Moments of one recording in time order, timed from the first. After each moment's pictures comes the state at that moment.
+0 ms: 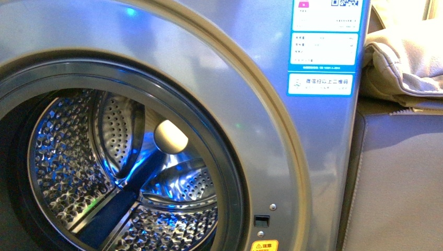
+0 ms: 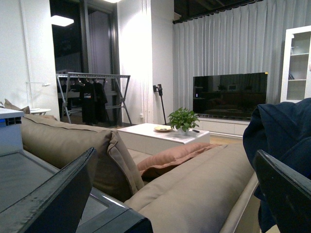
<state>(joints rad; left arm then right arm) -0.69 1.32 1.79 0.07 0.20 0.04 -1.09 1.11 1.28 0.75 -0.83 1.38</state>
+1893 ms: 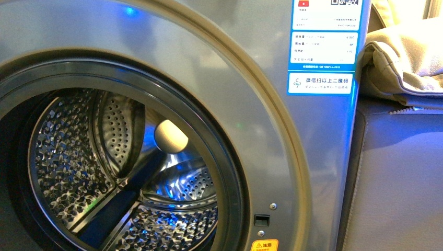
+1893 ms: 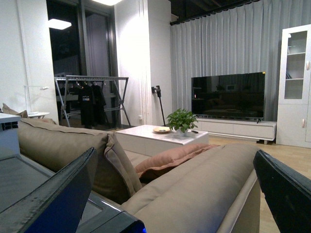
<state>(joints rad) -0.69 1.32 1.79 0.07 0.20 0.04 -0.93 1.60 0.61 0.20 -0.66 -0.05</state>
